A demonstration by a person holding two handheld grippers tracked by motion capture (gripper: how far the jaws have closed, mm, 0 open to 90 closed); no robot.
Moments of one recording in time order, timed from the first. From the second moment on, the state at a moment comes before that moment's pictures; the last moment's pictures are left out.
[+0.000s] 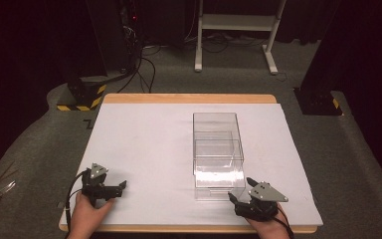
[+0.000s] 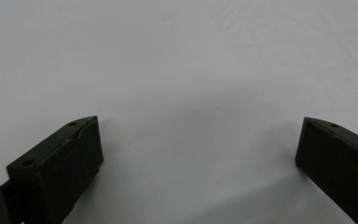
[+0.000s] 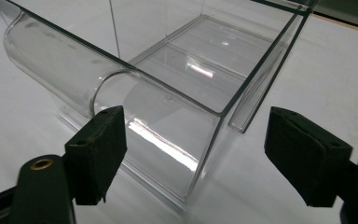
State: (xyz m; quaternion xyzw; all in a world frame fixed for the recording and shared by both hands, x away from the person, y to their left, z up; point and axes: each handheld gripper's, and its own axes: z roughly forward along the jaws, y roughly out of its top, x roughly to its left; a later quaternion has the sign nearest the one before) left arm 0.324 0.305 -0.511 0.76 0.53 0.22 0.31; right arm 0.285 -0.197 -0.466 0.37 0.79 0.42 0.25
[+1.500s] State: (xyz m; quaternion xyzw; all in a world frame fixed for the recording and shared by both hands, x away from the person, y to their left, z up) left arm 0.324 0.305 -0.511 0.76 0.53 0.22 0.31; right arm 0.337 -0.192 -0.476 0.40 0.77 0.43 0.25
